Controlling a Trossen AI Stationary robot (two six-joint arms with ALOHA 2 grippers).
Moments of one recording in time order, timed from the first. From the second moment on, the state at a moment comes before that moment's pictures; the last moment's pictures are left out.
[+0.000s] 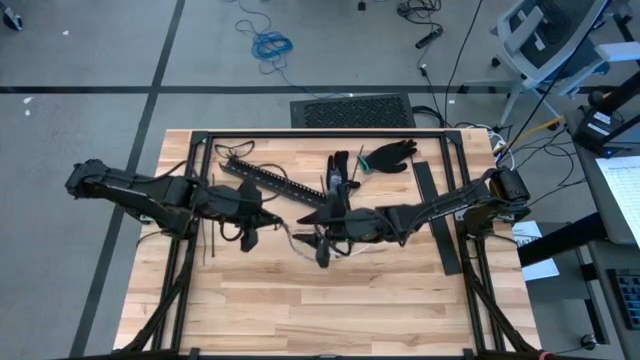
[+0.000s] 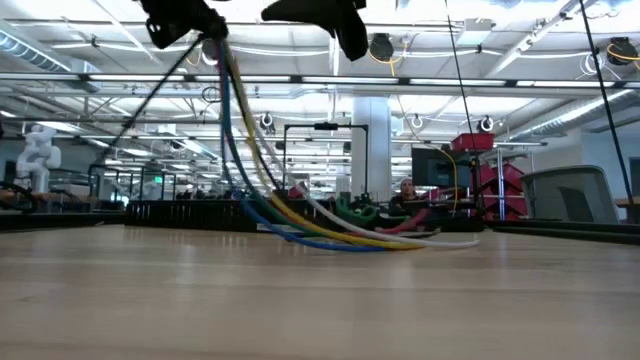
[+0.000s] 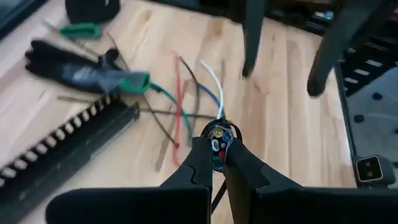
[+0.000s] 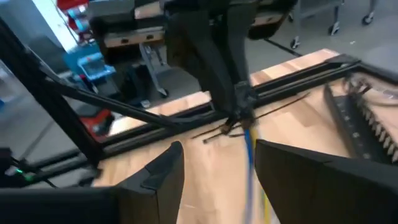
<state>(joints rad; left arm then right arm) -0.19 0.99 0.94 -0.58 -0.16 -0.40 0.22 1.71 1.19 0.30 0.31 0.39</state>
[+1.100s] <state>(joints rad) -0.19 1.08 0.94 -0.40 -0.09 -0.28 0.20 1.71 1.19 0.38 0.31 0.49</state>
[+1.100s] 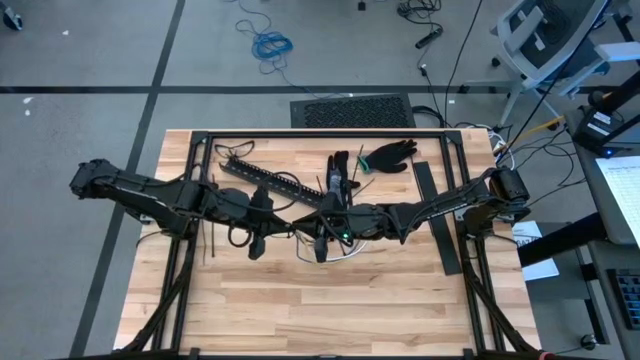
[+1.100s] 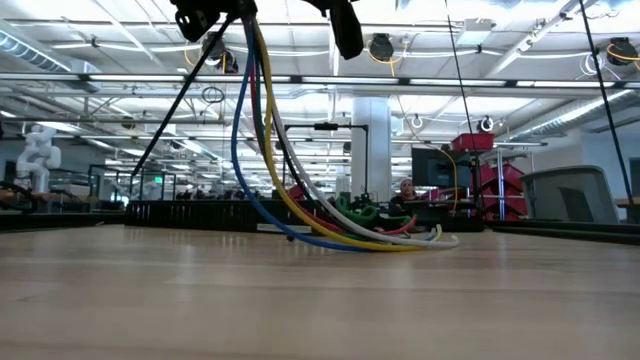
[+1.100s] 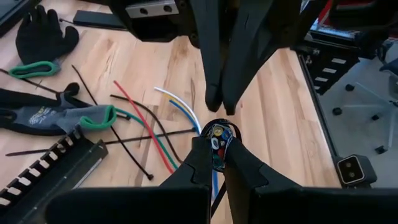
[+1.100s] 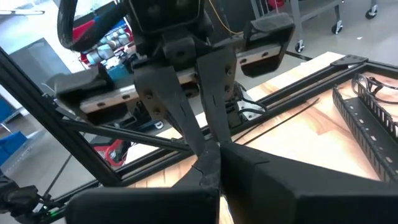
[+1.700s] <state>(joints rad) -0.19 1.08 0.96 -0.39 -0.04 -0.33 0.21 1.71 1.19 0.27 0.28 0.54</state>
